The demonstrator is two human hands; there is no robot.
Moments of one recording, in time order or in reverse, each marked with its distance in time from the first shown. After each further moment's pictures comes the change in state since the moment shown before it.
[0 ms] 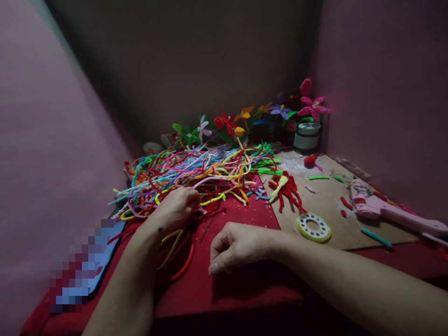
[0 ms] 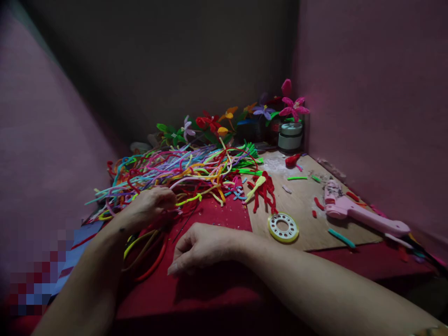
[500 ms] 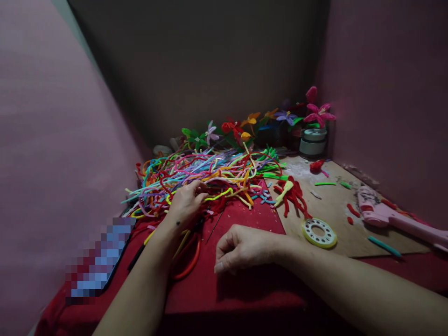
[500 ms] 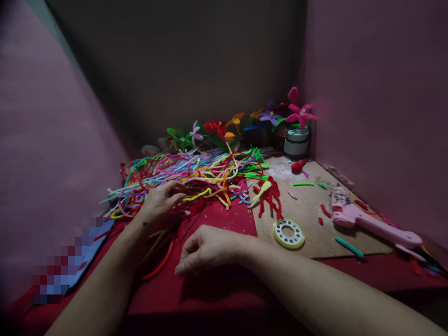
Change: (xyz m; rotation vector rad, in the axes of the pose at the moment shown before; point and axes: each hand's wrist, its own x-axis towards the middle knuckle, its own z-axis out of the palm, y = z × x) left_hand 0.006 0.011 0.008 -0.198 0.325 -0.238; right_hand 0.000 -0.005 0.003 0.041 0.023 0.016
